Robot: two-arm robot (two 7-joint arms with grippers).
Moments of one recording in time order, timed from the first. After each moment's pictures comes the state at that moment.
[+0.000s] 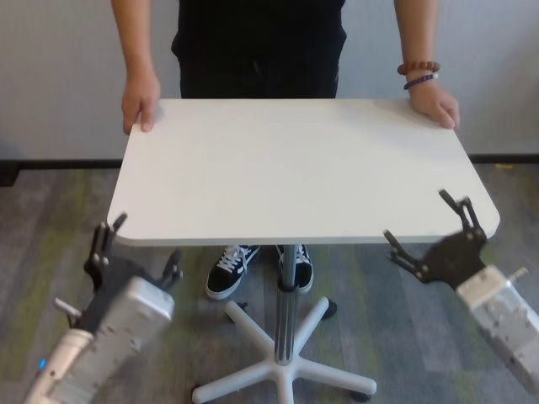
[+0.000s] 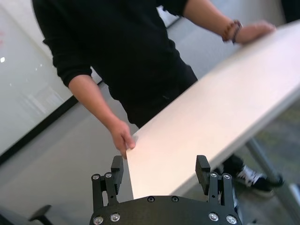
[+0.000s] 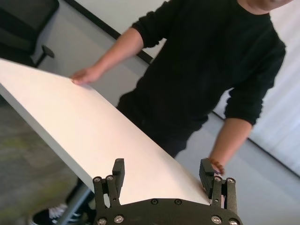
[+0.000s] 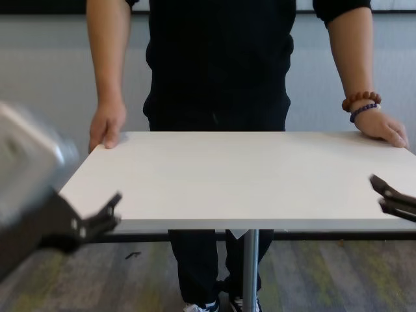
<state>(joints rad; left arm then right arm) 0.20 0.35 0.29 -1.76 0.50 -0.09 0.19 -0.04 0.51 -0.32 -1.56 -0.29 -0.35 -0.07</state>
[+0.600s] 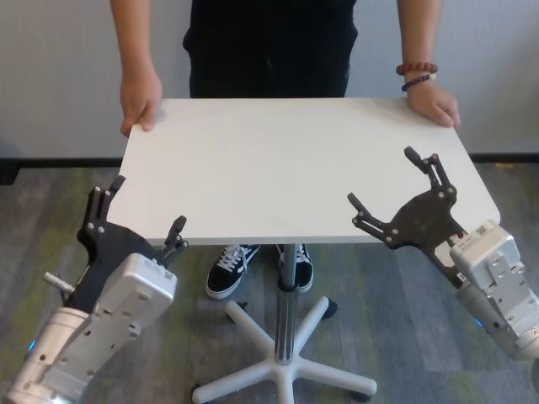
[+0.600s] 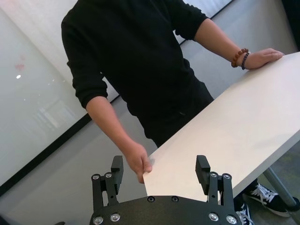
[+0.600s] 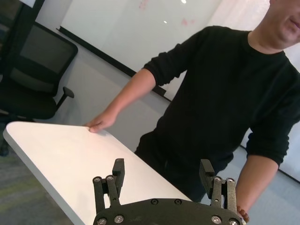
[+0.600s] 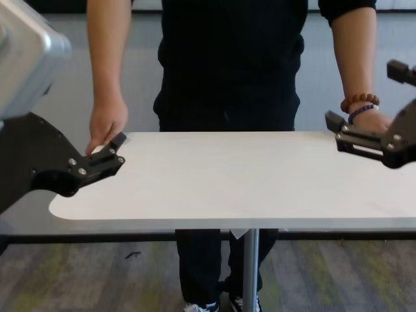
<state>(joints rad) 0.24 0.33 0.24 -1.93 0.43 -0.07 0.11 0.01 0.47 -0.31 -1.65 -0.11 -0.34 0.10</state>
